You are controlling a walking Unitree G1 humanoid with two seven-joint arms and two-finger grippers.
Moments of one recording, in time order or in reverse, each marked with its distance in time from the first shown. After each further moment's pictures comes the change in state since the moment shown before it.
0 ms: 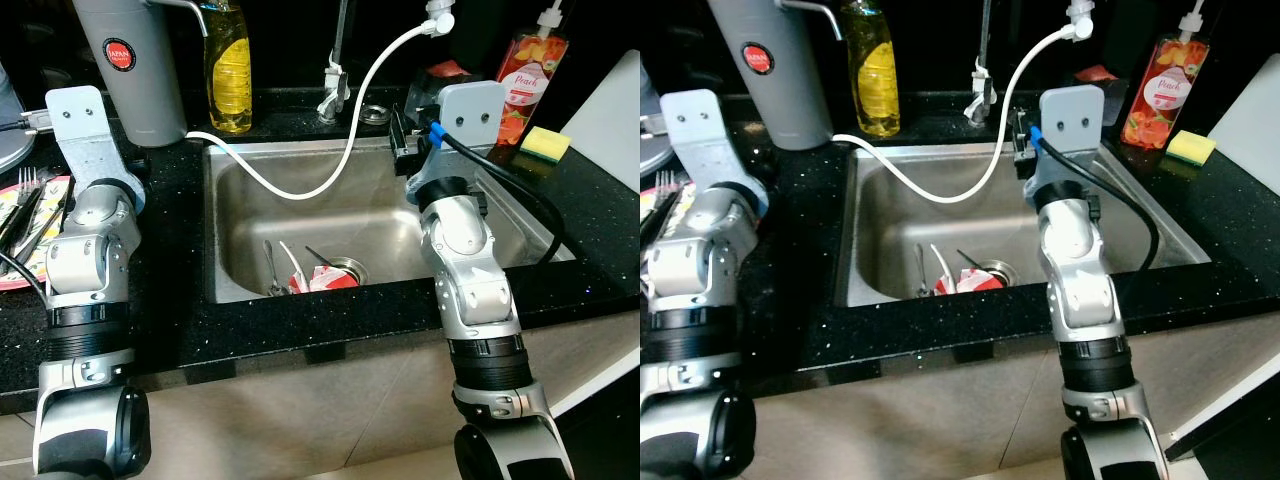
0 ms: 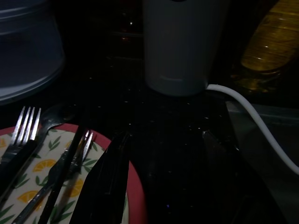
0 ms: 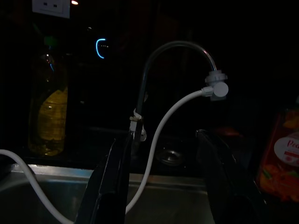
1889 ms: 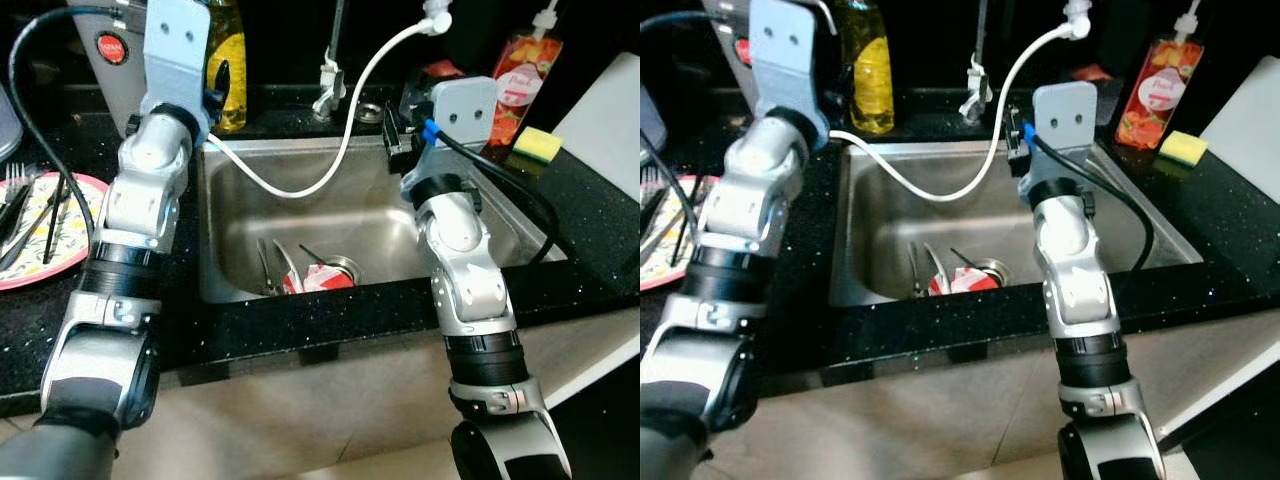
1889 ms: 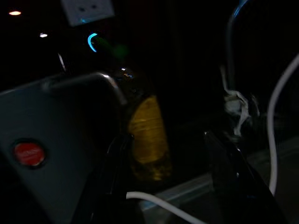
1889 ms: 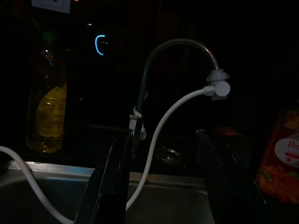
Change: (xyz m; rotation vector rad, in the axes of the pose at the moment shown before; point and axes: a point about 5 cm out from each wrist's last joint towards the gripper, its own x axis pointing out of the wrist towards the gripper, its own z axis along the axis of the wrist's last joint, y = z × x) left arm 0.007 -0.090 0.069 0.283 -0.382 -0.432; right arm 0.002 0.003 0.000 0.008 -0.001 0.011
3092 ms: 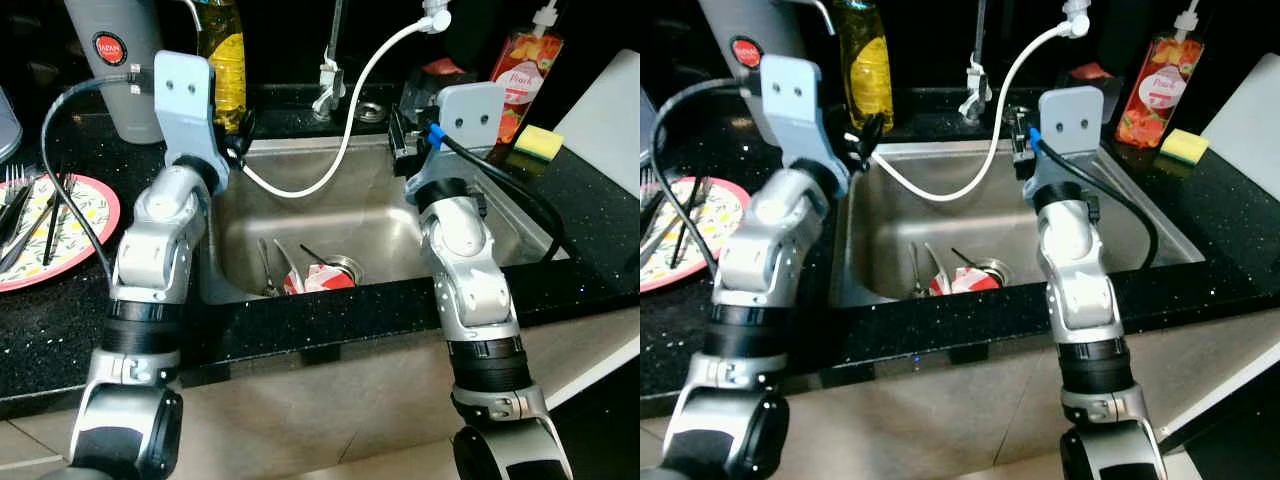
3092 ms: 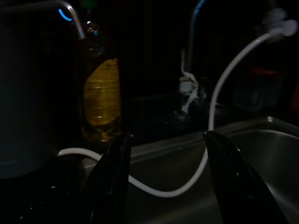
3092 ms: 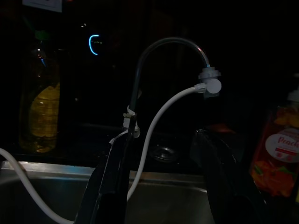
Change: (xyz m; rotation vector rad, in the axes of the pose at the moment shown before) left arm -0.051 -0.033 -0.023 -0.267 0.046 -0.092; right arm -0.004 -0.004 -0.002 -0.007 0.003 -0.021
